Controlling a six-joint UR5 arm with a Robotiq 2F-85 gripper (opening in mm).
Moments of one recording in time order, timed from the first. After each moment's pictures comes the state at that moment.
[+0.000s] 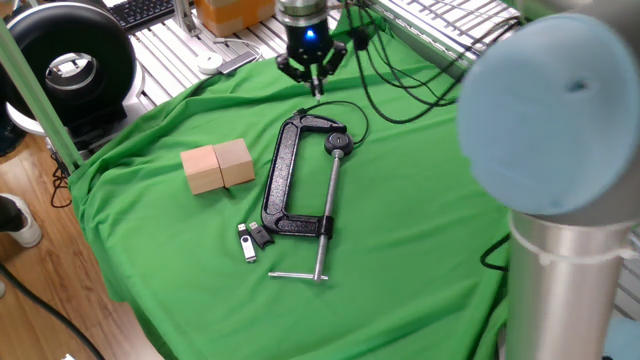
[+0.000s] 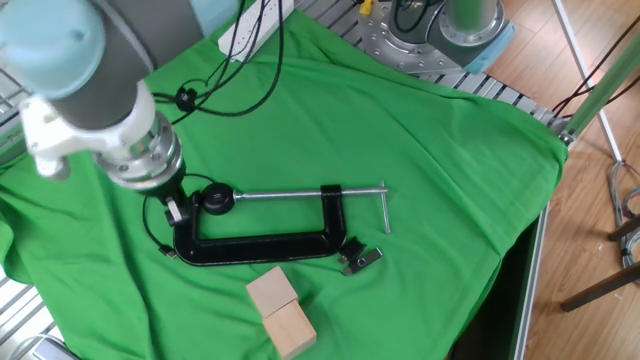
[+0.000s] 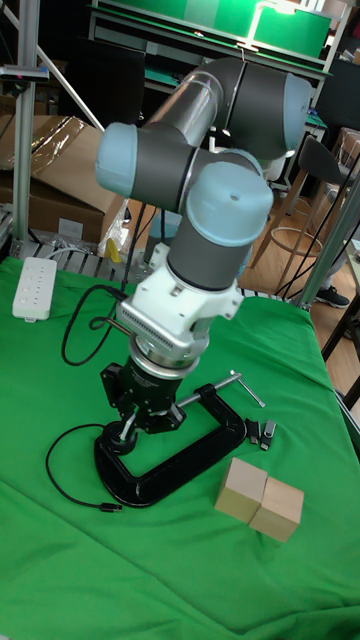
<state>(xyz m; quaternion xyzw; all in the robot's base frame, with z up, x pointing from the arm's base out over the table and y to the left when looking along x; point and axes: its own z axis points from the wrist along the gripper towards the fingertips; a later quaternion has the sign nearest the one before) 0.639 -0.043 0.098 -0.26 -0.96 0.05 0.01</state>
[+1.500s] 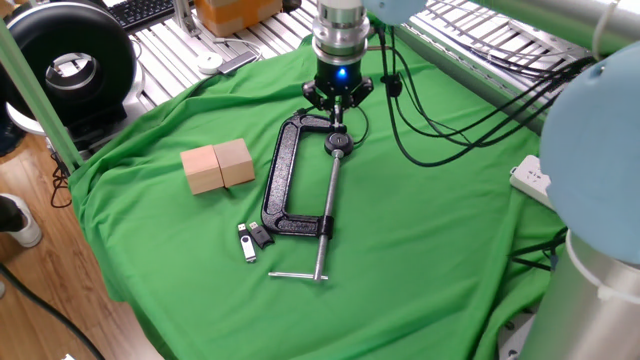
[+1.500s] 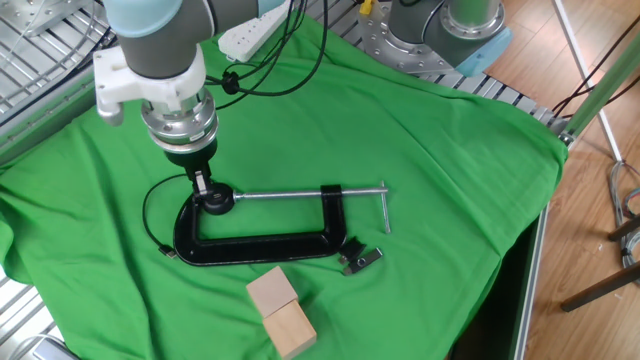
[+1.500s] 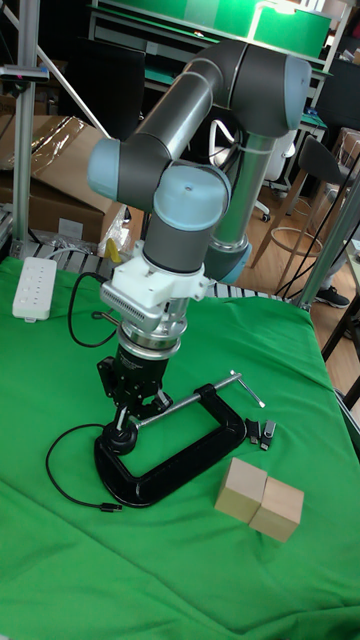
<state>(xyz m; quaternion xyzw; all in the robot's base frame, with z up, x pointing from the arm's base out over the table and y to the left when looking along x) 0.591 -0.048 0.058 -0.29 -0.96 0.01 -0.03</state>
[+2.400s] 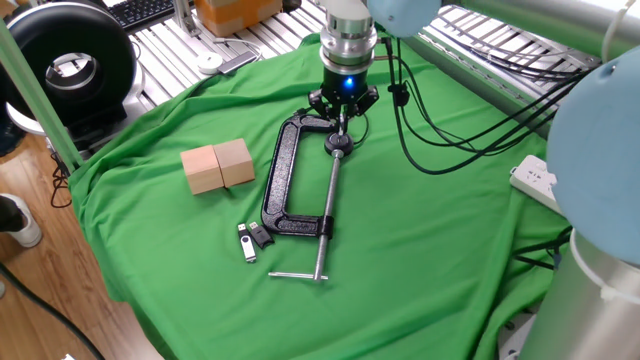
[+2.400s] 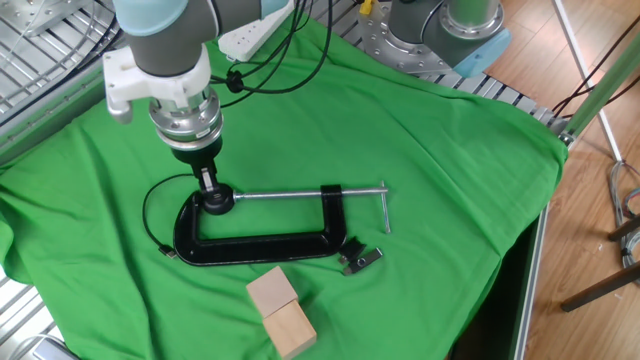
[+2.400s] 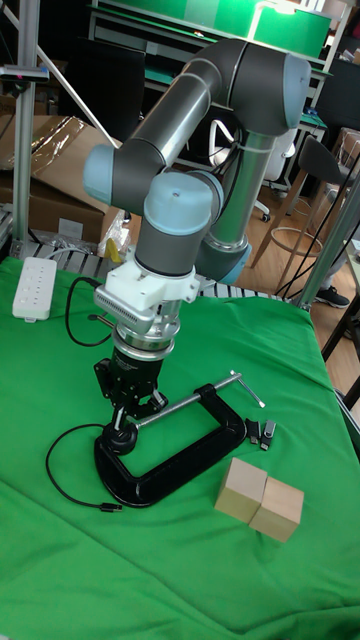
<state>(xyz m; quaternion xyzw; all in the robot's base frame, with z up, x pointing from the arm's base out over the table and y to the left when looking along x) 0.581 -0.051 0.047 -0.29 -0.96 0.00 -0.02</state>
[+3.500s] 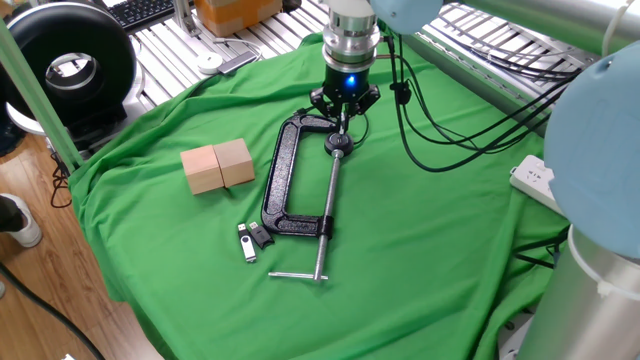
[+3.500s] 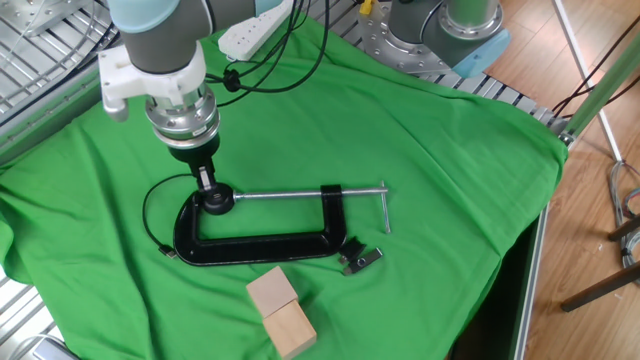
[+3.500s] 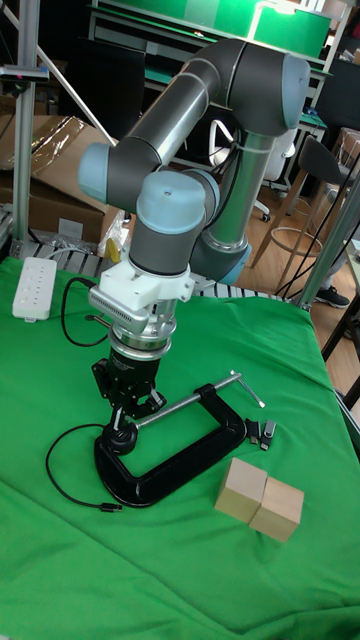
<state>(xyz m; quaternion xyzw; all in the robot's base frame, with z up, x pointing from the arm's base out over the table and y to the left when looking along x) 0.580 -0.051 0.047 -0.29 -0.96 -0.01 -0.01</state>
